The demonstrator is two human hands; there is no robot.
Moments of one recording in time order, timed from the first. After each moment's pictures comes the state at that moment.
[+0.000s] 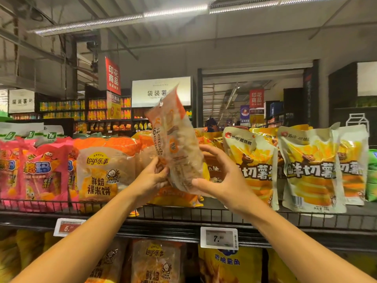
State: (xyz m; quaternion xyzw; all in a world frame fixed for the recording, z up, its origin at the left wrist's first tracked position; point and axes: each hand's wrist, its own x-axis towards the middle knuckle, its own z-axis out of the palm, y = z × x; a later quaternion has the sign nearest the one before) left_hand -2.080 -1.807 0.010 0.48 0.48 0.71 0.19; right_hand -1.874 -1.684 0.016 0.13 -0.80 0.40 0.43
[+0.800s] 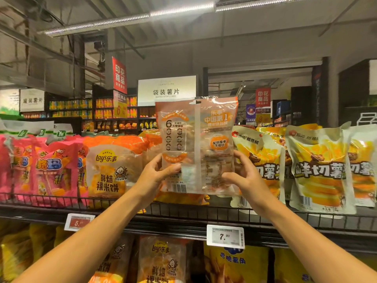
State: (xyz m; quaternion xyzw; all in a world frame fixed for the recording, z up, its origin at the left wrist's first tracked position) left_hand -2.065 -1.826 0.011 0.51 0.47 0.71 0.12; right_hand -1.876 -1.645 0.006 0.09 -0.74 0.53 0.40
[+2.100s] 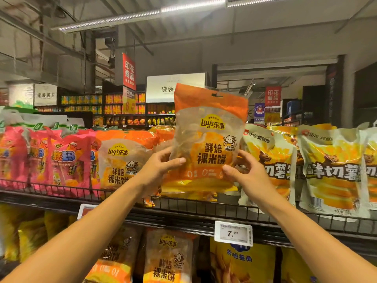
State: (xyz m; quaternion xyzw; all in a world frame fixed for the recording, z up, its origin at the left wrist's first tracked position) left_hand -2.052 -1.851 0.028 0.52 0.53 0.66 0.11; right_hand -1.892 -1.648 0.007 -0.02 -0.76 0.48 0.44
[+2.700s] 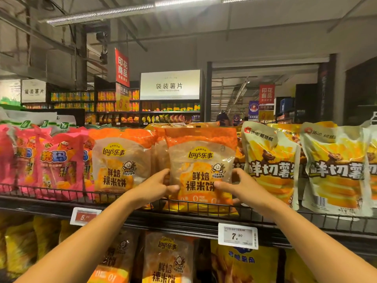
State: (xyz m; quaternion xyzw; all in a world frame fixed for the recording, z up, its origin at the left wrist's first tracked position) left_hand -2.110 -1.838 -0.011 0.46 0.73 0.49 0.13; right_hand -1.914 -1.636 -0.010 -0.13 -0.85 0.43 0.28
